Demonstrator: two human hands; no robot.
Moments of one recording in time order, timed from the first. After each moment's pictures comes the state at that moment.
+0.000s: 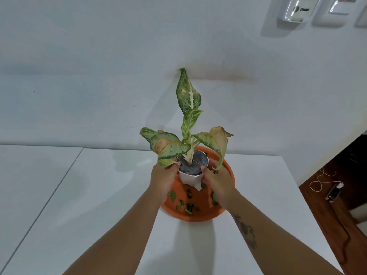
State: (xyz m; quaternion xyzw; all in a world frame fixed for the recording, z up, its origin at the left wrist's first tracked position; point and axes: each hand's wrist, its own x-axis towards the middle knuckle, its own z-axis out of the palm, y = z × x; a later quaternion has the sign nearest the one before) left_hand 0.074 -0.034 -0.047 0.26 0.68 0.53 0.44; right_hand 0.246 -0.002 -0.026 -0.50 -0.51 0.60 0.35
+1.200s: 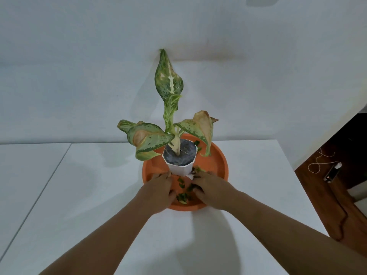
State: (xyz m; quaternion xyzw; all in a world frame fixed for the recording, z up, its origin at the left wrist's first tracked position) left_hand 0.084 -0.077 -0.054 0.68 0.70 -0.02 0.20; right_hand 0.279 -0.011 -0.062 -0.37 -0.91 0.19 -0.04
